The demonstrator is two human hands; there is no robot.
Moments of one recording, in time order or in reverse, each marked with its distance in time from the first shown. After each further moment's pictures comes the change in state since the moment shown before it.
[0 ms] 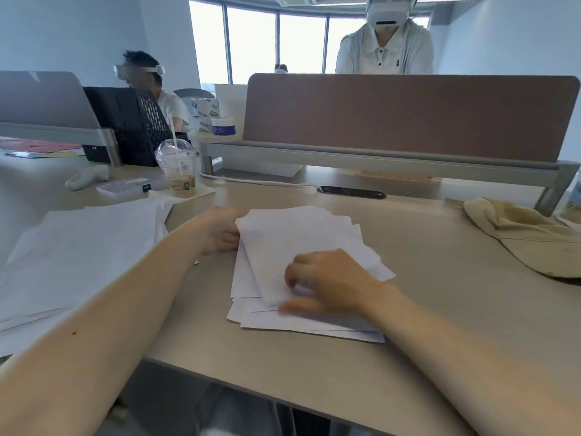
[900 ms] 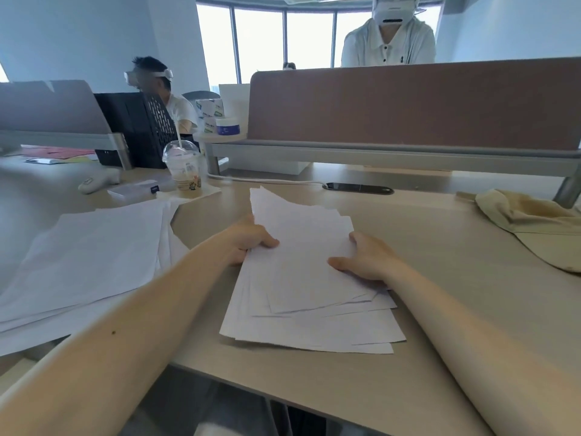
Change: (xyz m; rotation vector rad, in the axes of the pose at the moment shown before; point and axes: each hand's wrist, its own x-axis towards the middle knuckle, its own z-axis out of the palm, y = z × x) left_hand -0.001 -0.011 0.039 0.043 -0.146 -0.003; right_hand -0.013 0.064 0.004 0.419 -0.130 0.943
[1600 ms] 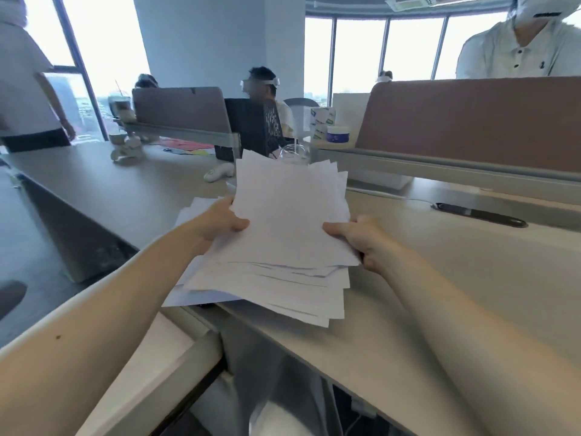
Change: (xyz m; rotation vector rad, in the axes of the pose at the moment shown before) left_hand -0.095 -0.036 -0.221 0.174 0.462 0.077; right_hand 0.030 -0.193 0.074 0.899 -0.294 0.011
